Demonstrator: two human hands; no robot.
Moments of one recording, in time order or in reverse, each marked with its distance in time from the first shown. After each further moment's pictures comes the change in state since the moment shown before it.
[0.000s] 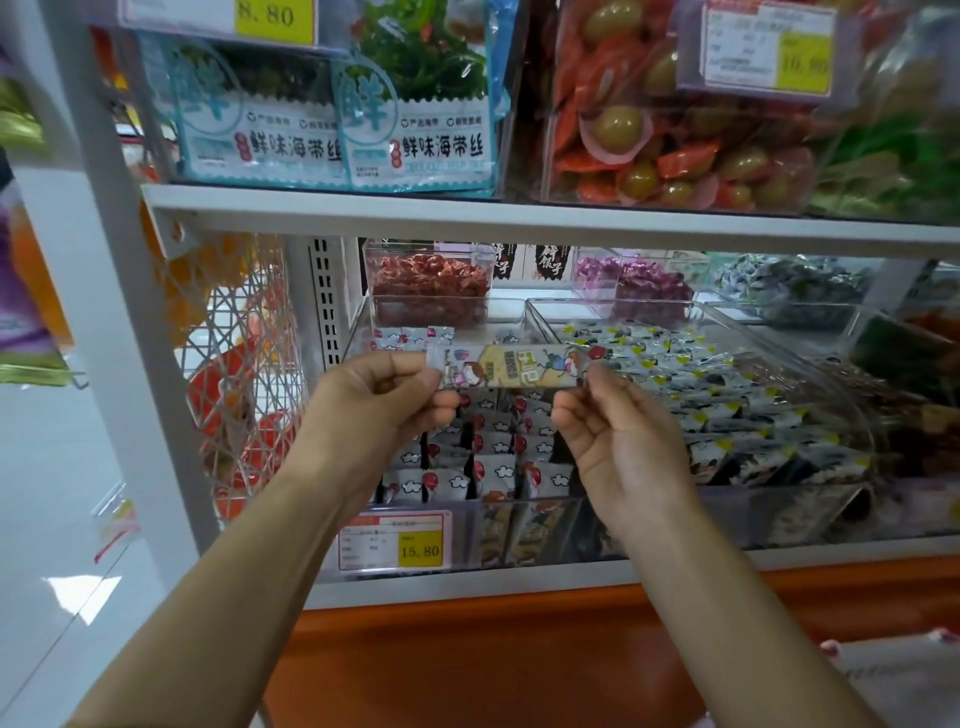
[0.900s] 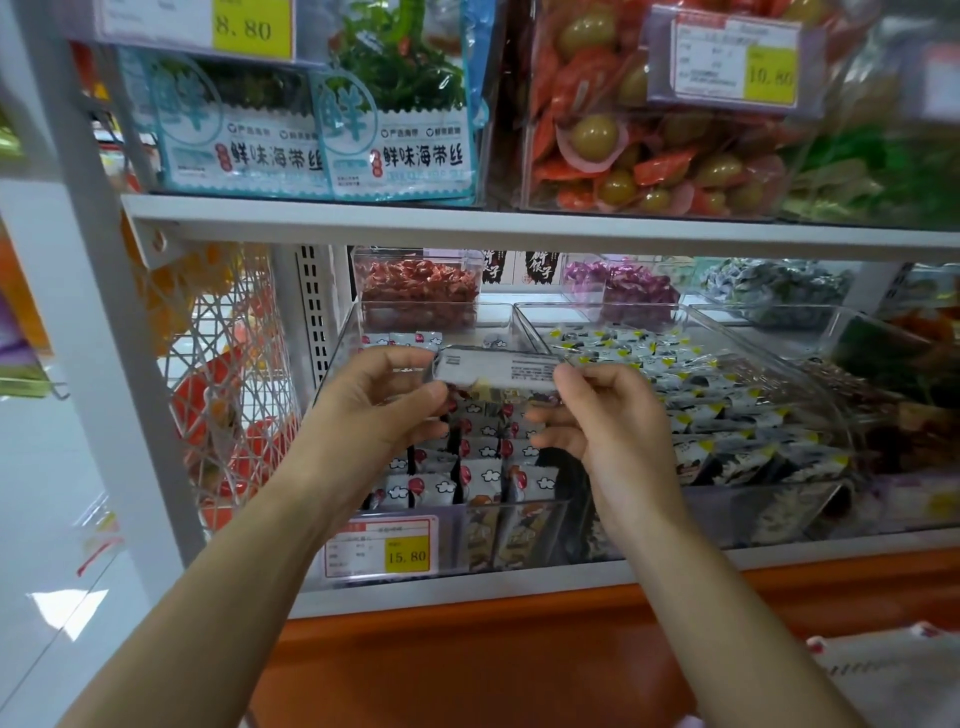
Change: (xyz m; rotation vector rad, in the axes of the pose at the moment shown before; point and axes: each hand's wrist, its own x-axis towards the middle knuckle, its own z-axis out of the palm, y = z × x) left_hand 0.002 -0.007 -0.004 0.061 -0.128 0.026; right_hand 0.005 0.002 -0.010 -0.398 -0.103 -0.255
